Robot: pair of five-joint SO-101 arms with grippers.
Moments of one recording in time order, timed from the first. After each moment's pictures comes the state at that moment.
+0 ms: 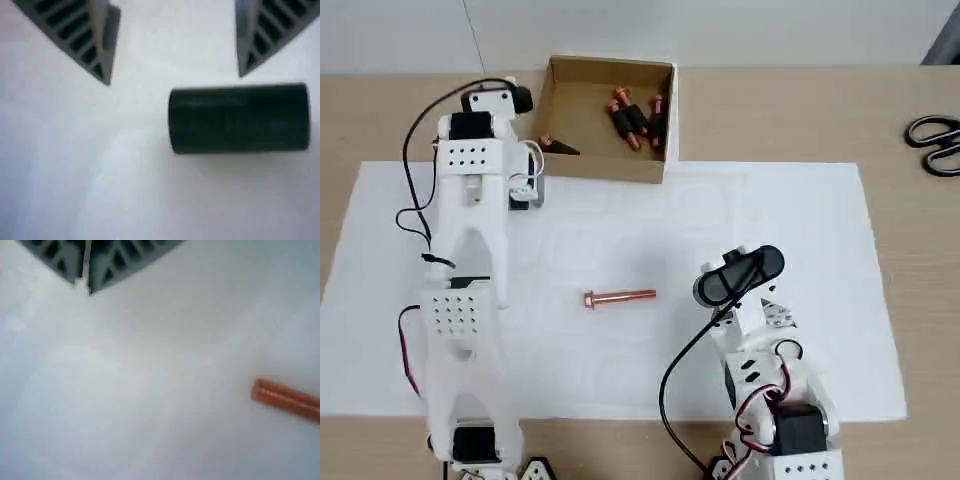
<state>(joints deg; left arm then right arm) -6.2 50.9 -55.4 98.2 7.1 -9.5 -100.3 87.7 58.6 13.8</state>
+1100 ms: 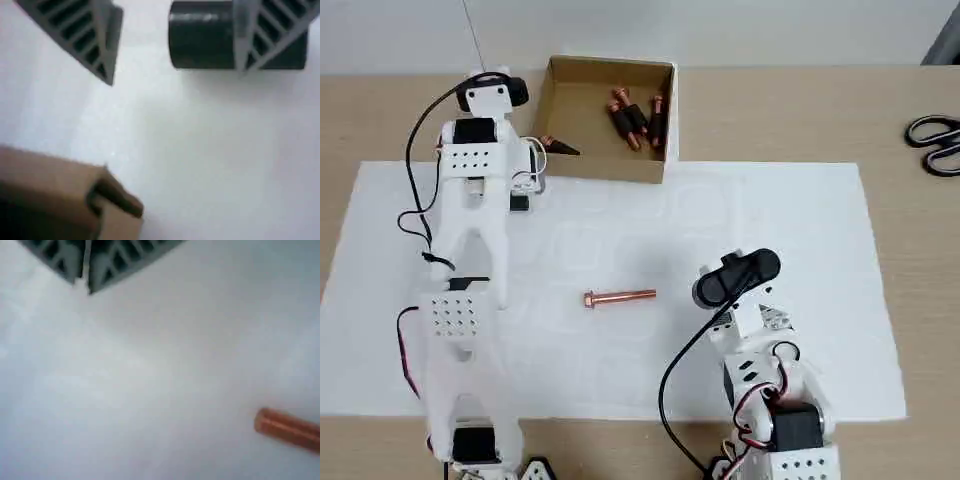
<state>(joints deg) -6.2 50.7 -47.3 87.6 11.1 -9.3 -100.3 90.7 58.5 13.8</state>
